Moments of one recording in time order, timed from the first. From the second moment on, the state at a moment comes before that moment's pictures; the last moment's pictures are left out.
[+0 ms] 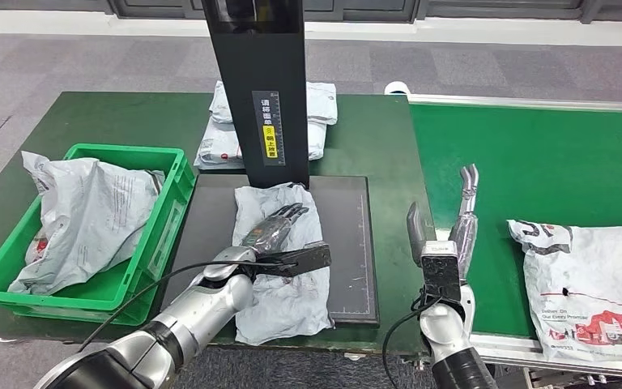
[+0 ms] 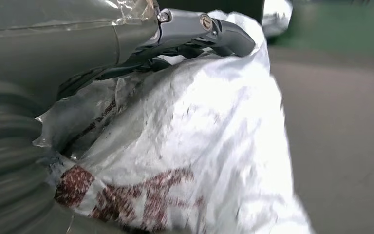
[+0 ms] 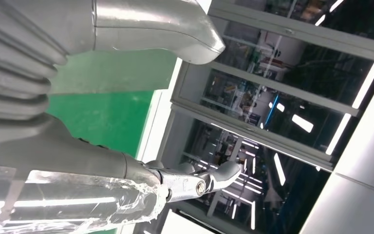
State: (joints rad) left arm -0.66 -0.15 -0.64 -0.42 -0.95 0.05 -0.06; right arm -0.20 0.09 0.23 -1.24 0.29 -0.63 -0.63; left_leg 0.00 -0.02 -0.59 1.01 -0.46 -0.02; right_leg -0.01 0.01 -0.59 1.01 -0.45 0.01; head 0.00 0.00
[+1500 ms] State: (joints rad) left arm -0.67 0.13 -0.21 -0.96 -1.56 0.70 0.37; right arm -0.09 0.11 0.18 -1.43 0.32 -0.58 -0.58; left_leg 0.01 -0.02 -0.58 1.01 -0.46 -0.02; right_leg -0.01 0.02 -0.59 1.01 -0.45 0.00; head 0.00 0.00
